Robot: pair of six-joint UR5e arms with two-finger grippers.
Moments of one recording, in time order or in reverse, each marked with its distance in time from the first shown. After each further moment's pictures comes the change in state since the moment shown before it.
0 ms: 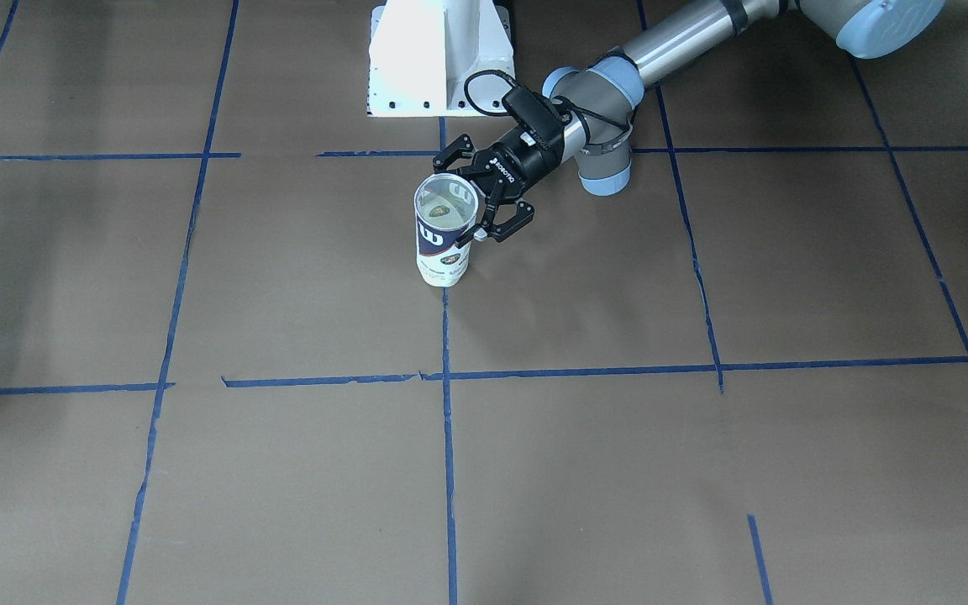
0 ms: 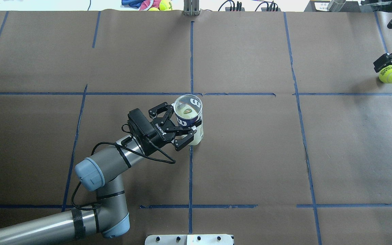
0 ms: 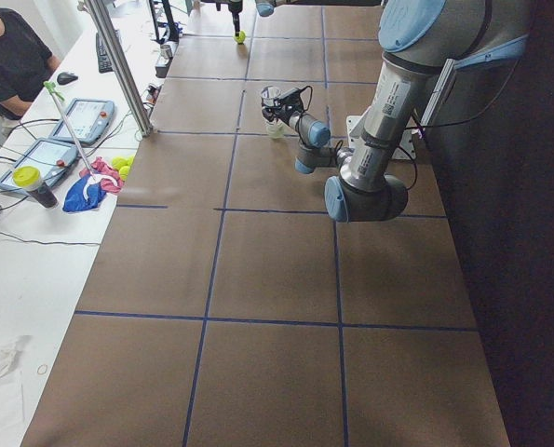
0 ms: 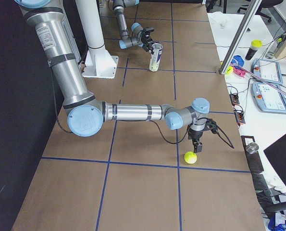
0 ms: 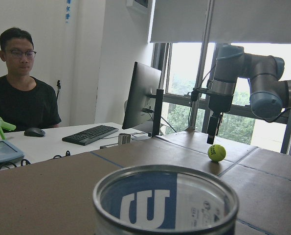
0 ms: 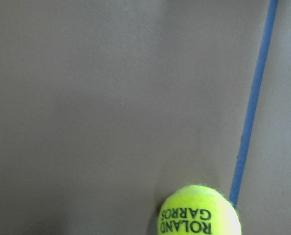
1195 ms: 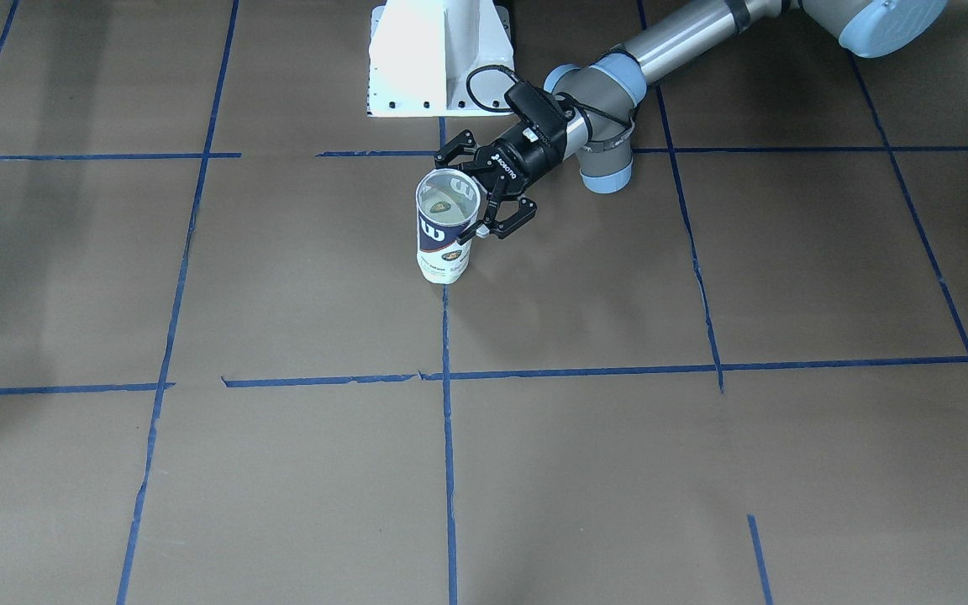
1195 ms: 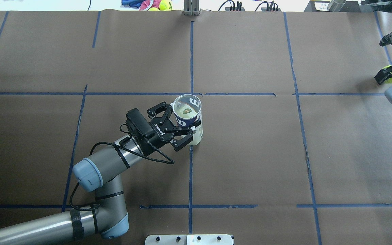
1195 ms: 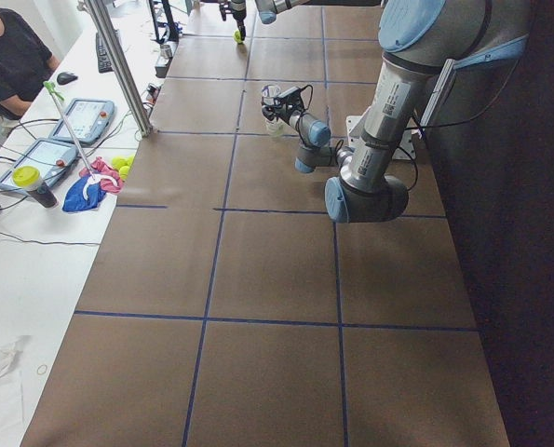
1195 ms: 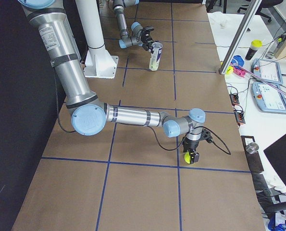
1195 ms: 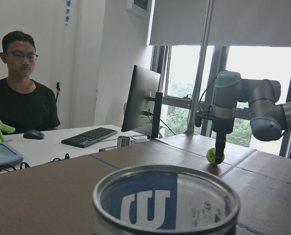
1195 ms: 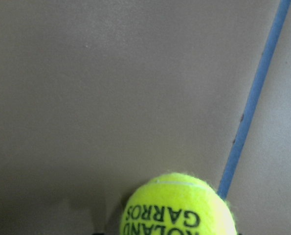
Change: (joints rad) left arm 0.000 0.008 -0.017 0.001 0.000 0.001; right arm -0.057 0.012 -0.091 0.018 -0.106 -0.071
